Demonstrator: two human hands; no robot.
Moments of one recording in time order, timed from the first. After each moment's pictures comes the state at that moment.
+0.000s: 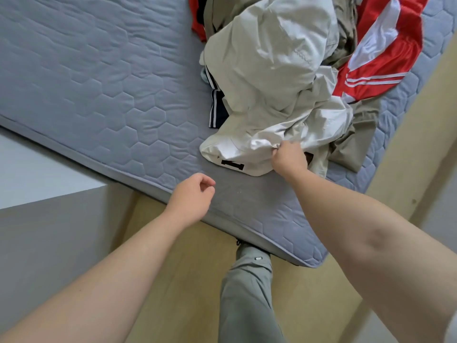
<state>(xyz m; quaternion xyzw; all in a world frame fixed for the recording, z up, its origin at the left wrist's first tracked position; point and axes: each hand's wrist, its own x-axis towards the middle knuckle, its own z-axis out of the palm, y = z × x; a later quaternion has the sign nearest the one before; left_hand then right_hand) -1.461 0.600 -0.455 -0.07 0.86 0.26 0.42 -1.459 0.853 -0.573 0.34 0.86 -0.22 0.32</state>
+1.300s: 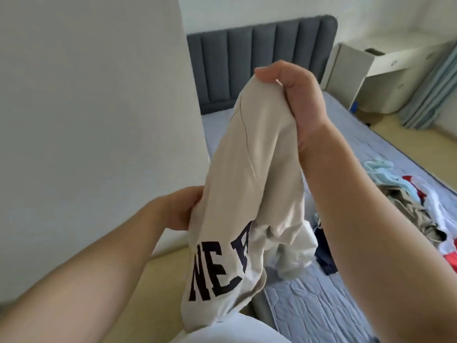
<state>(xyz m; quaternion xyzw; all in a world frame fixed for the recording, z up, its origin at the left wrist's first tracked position) -1.254 0.345 -0.100 -0.26 0.62 0.69 0.26 -1.375 0.540 0.065 -0.19 0.50 -0.79 0.29</state>
